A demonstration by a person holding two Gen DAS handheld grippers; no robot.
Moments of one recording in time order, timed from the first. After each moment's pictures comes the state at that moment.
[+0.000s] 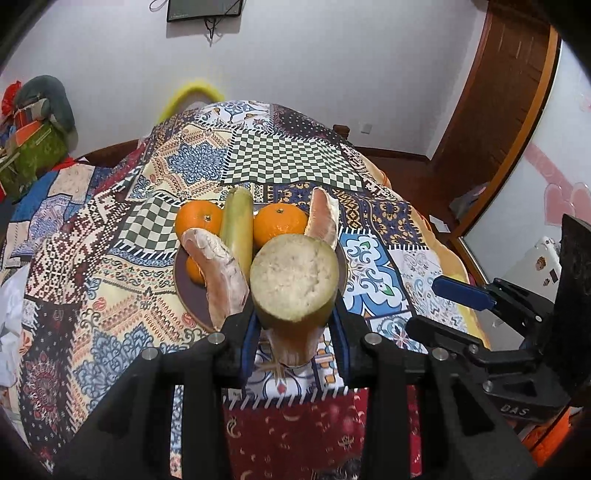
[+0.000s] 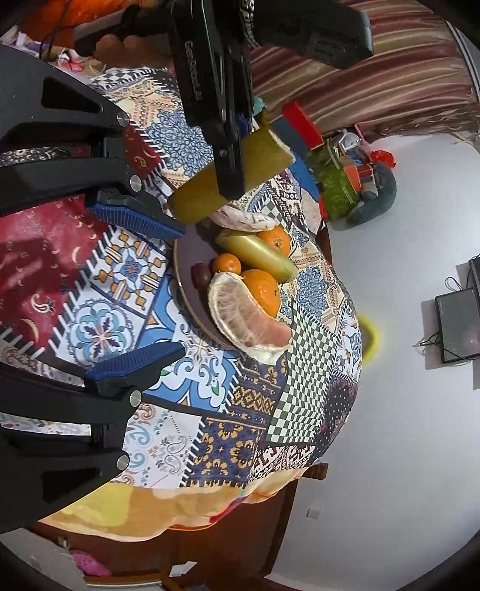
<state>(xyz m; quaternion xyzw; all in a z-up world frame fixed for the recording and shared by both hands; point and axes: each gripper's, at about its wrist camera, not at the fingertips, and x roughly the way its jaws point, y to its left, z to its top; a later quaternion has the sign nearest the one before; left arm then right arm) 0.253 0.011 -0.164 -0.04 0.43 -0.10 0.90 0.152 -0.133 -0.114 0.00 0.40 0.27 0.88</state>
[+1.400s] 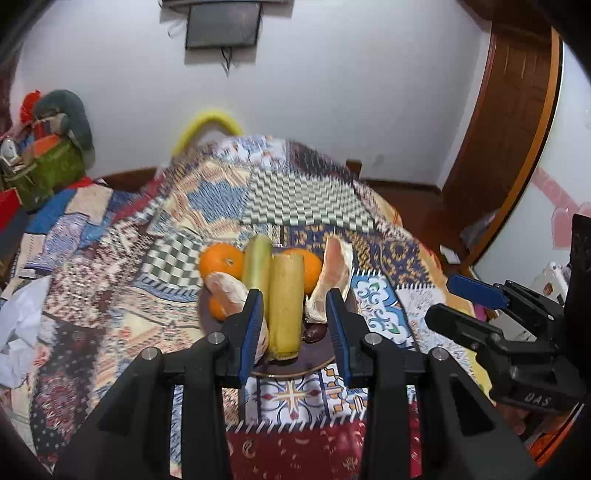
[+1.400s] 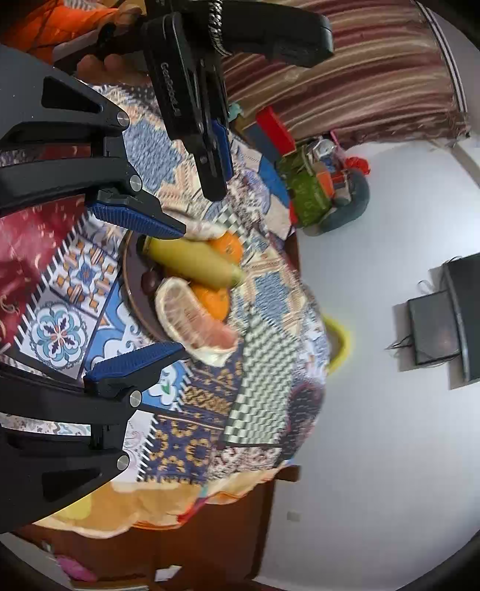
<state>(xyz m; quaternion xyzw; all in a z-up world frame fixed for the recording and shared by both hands) 0.238 0.021 -0.127 -0.05 0.37 -0.06 0.93 0.158 -0.135 -0.074 0.01 0.35 0.28 0.89</state>
